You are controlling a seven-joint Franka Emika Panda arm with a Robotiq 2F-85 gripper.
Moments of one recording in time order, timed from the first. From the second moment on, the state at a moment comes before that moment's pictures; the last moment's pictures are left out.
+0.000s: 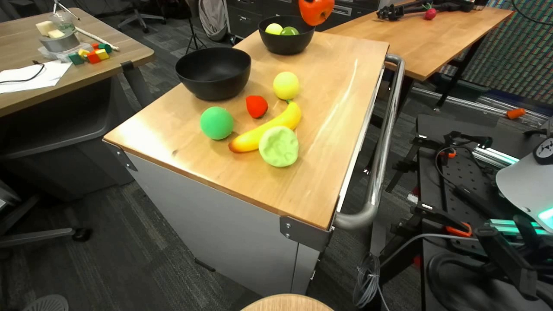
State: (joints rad) arm -0.11 -0.06 -0.11 -2.17 -0.08 2.27 -0.08
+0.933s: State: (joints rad) arm -0.10 0.00 -0.10 -2.33 -0.01 2.35 -0.29
